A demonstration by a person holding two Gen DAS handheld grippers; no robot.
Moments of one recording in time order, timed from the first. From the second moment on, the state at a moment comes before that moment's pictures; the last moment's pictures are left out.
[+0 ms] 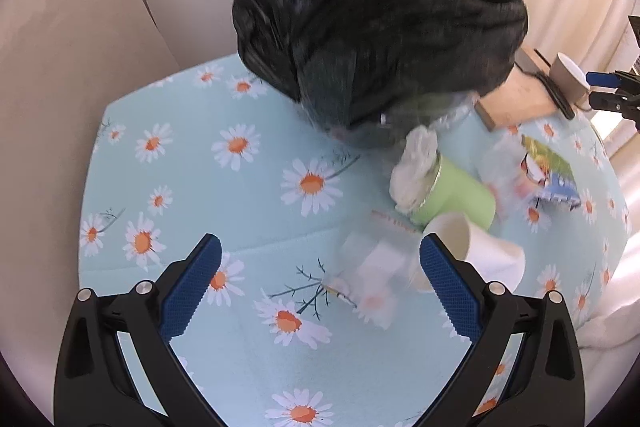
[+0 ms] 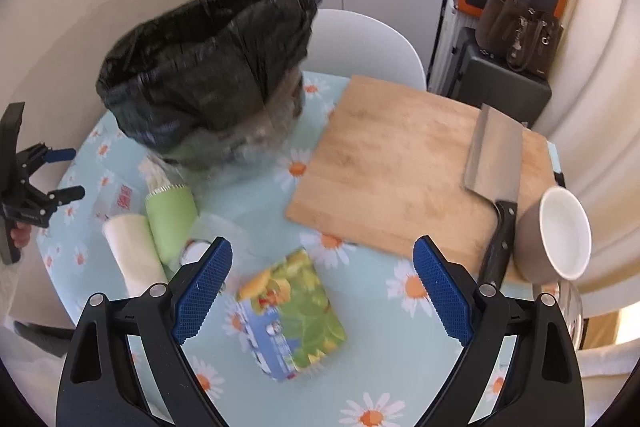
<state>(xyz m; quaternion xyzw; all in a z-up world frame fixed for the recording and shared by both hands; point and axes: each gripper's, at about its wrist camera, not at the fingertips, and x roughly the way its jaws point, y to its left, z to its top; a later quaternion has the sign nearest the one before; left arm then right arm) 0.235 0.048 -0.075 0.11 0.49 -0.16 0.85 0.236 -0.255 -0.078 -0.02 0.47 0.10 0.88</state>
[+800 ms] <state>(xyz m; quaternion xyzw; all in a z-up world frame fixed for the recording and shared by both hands) 0.233 0.059 -0.105 0.10 0.51 -0.30 0.80 0.204 -0.262 -0.167 0.04 0.55 0.12 0.82</state>
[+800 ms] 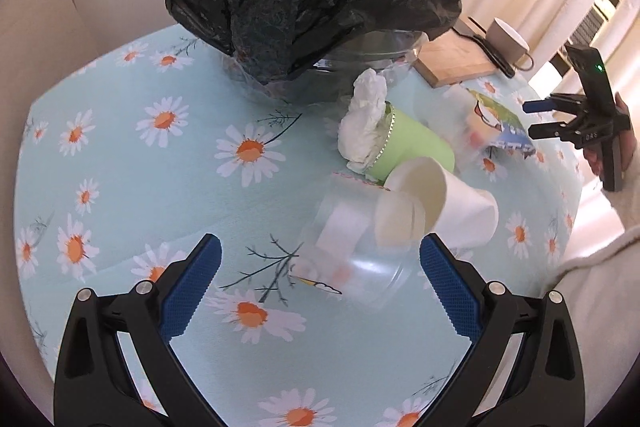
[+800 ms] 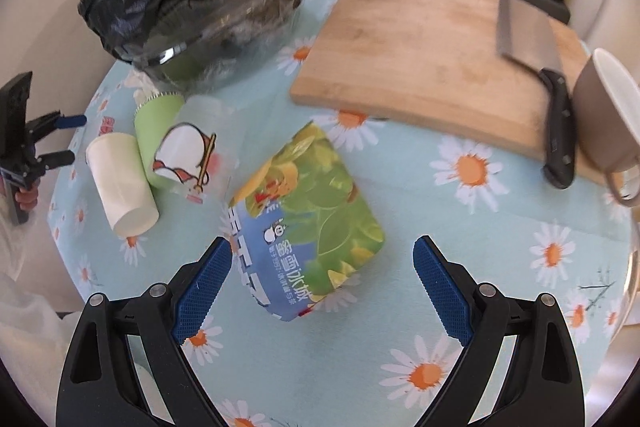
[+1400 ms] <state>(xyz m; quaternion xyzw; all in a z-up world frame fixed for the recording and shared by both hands) 0.231 0.034 -0.122 0.18 0.51 -0.33 0.78 0.224 -0.239 -0.199 0.01 0.58 0.13 0.80</state>
